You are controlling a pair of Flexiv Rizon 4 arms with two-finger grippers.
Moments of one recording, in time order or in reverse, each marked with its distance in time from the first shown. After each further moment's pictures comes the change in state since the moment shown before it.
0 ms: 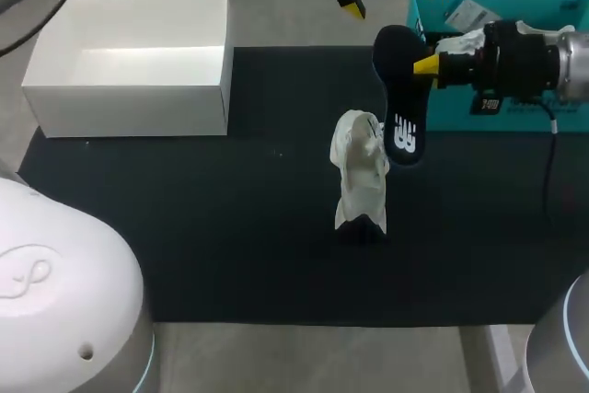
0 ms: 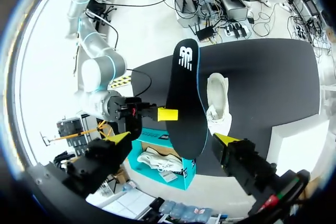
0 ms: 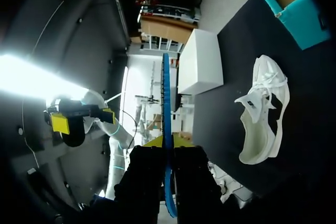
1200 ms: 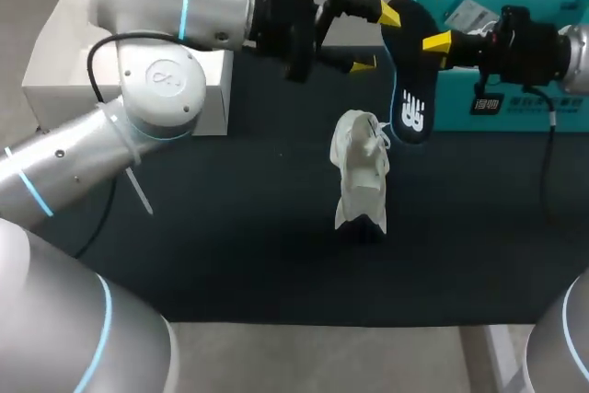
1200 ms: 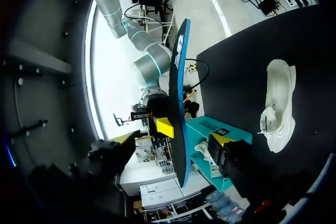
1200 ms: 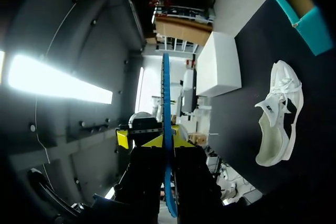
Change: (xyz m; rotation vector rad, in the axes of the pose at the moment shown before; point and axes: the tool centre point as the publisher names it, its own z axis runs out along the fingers) left arm 0.026 -0.022 0.039 -0.157 -0.757 0.009; right arm 0.037 0.005 -0.008 0.002 0.135 -0.009
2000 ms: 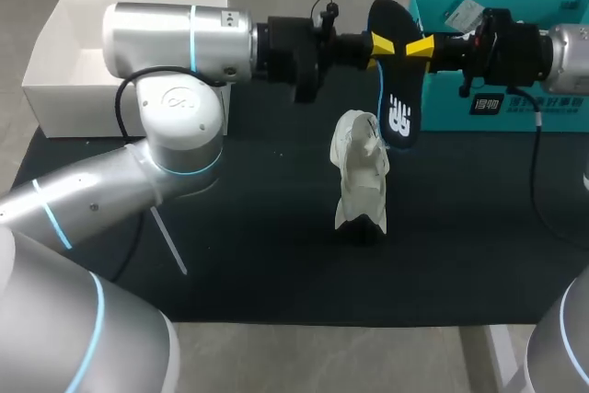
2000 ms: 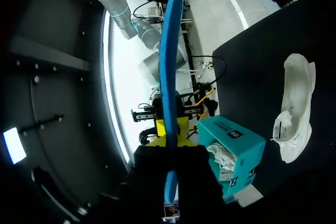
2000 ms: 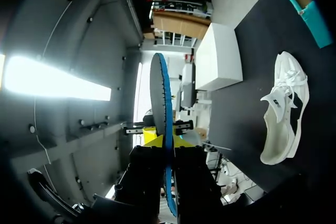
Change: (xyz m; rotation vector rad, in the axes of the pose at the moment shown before) left arm 0.017 0.001 0.014 -0.018 -0.161 -0.020; right arm -0.005 -0.007 0.021 0.037 -0.014 0.019
